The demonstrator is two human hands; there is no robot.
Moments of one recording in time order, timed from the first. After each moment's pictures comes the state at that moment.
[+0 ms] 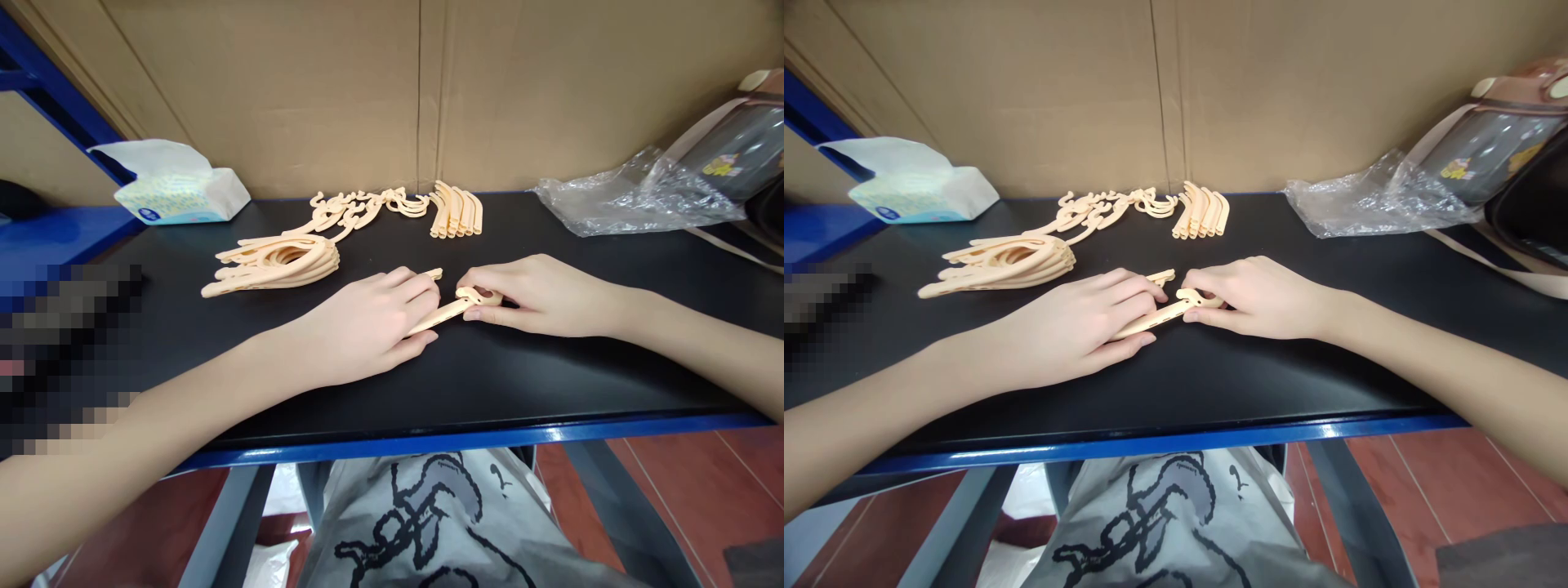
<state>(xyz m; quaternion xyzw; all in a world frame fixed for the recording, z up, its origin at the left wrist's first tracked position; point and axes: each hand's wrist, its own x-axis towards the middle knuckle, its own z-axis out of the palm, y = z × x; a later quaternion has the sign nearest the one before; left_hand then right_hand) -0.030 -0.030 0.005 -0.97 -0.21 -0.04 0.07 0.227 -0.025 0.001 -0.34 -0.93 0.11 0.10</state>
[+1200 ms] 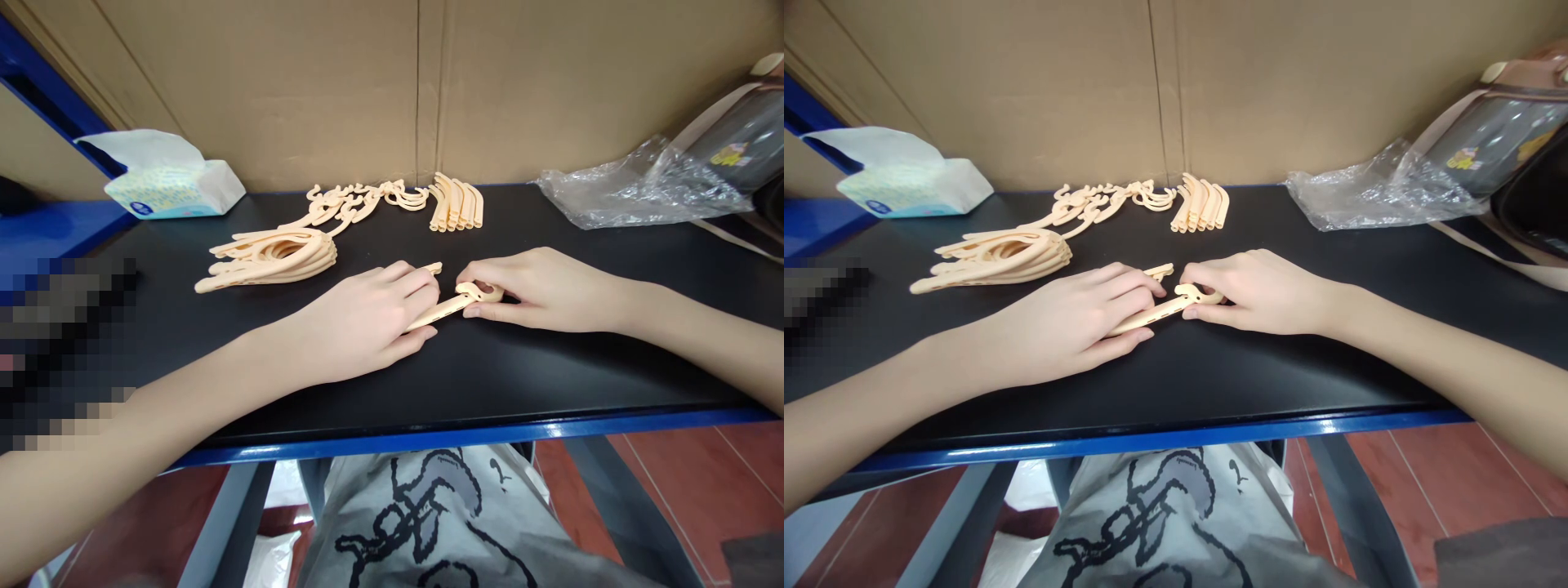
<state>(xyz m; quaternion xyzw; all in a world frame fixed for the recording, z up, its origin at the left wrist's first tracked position) -0.028 -0.031 0.006 -0.97 -0.22 -0.02 0.07 0.227 -0.025 0.002 -0.35 -0.93 0.11 0.09</state>
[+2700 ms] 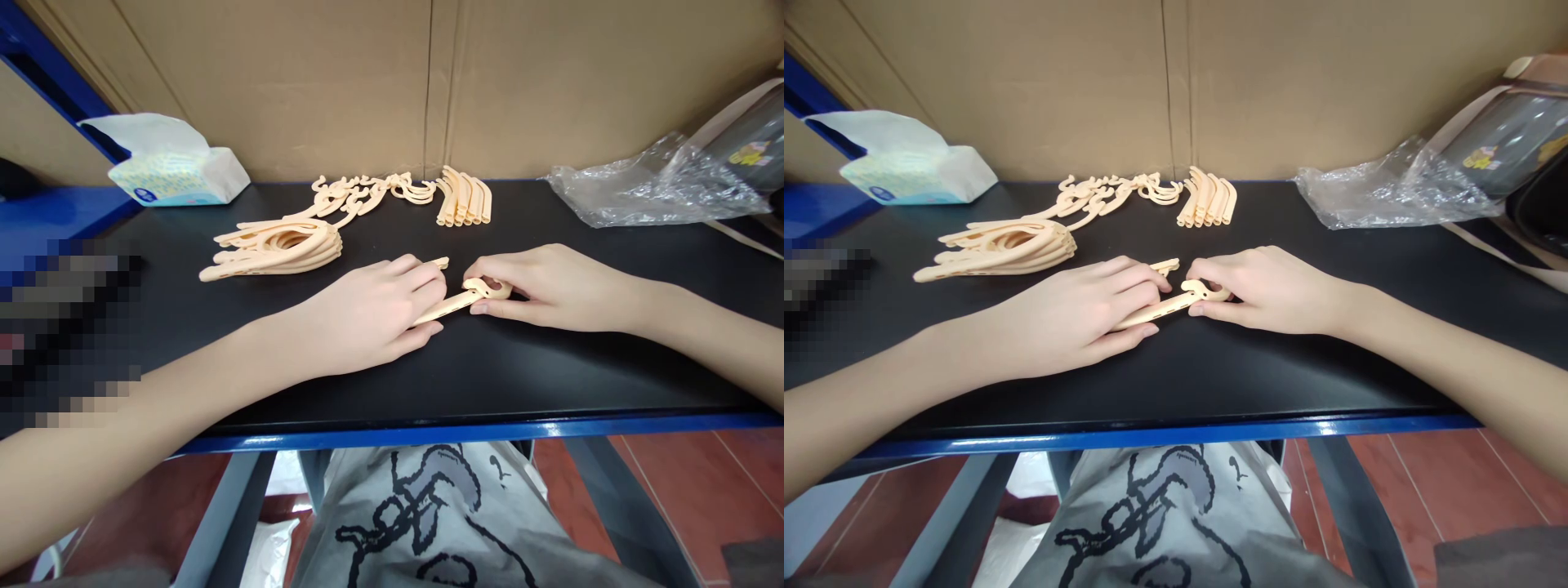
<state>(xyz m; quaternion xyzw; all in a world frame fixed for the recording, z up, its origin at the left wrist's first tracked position) -0.030 -0.030 0.004 -0.97 -0.21 -0.04 0.07 0.228 -0.025 0.003 -0.34 -0.93 0.09 0.08</state>
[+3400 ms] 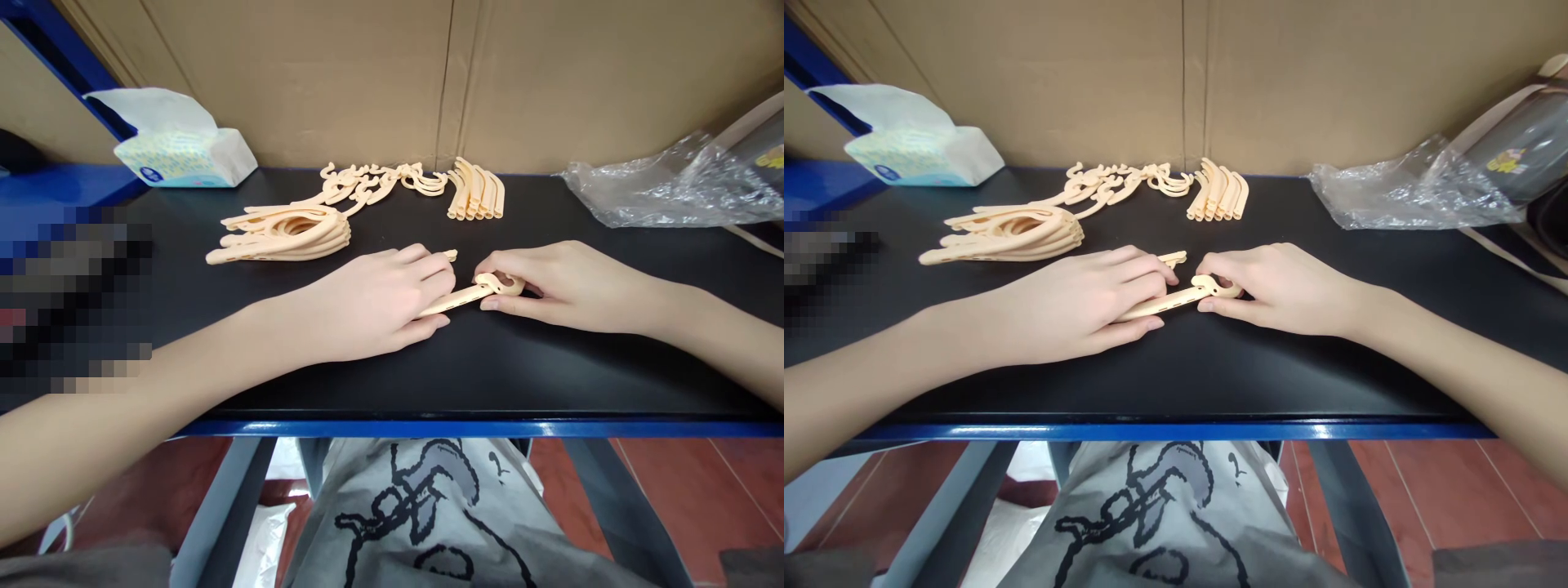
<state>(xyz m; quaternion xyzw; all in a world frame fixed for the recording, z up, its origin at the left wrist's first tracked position) -0.032 -0.029 0.005 -0.97 -0.21 -0.04 0.07 0.230 -0.027 0.004 -0.36 -0.92 0.11 0.06</state>
